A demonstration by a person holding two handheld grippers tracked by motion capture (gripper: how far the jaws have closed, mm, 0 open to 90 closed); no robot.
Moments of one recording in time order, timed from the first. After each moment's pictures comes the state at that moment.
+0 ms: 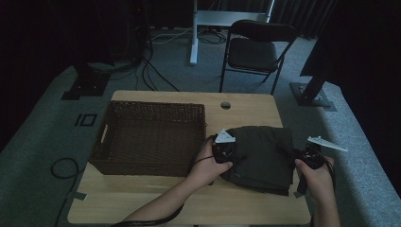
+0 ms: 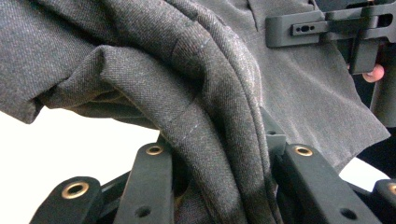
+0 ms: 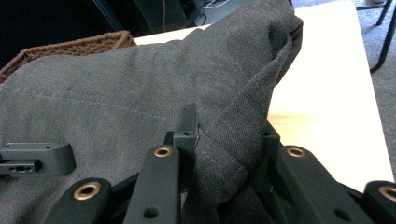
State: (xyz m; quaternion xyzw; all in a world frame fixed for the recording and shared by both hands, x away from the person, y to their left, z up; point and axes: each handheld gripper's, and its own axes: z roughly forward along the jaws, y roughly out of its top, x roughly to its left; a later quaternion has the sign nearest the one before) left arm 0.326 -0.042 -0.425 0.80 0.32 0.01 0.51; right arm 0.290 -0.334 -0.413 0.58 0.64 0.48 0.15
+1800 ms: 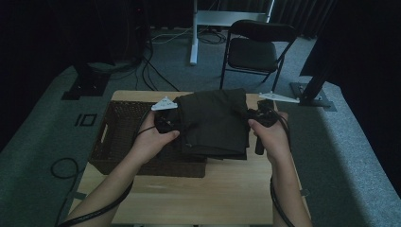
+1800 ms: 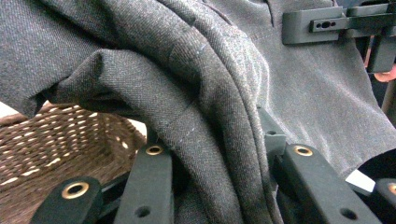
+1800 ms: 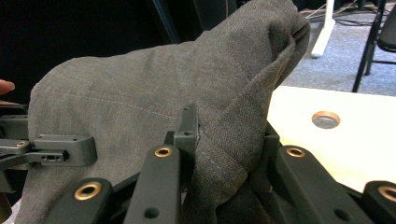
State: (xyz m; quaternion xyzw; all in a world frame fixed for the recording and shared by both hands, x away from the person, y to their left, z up) left arm 0.356 0.107 -0.342 0.76 0.37 0.08 0.53; right arm 0.358 -0.194 -0.318 0.48 0.69 0.52 0.14
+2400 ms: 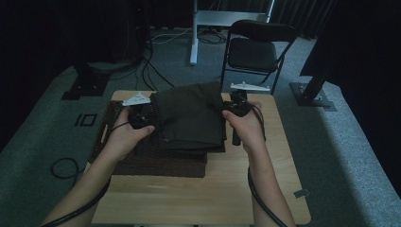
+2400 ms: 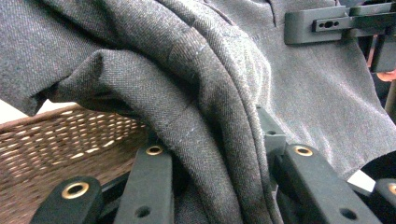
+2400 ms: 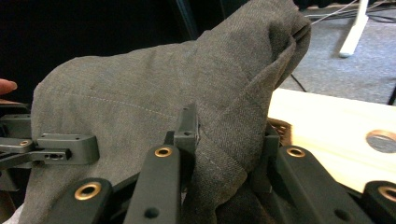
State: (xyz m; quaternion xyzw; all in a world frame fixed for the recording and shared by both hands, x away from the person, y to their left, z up) left arm 0.360 0.172 -0.336 0.75 0.40 0.10 0.52; right arm 0.383 -0.129 -0.310 0.46 0.70 0.53 0.11
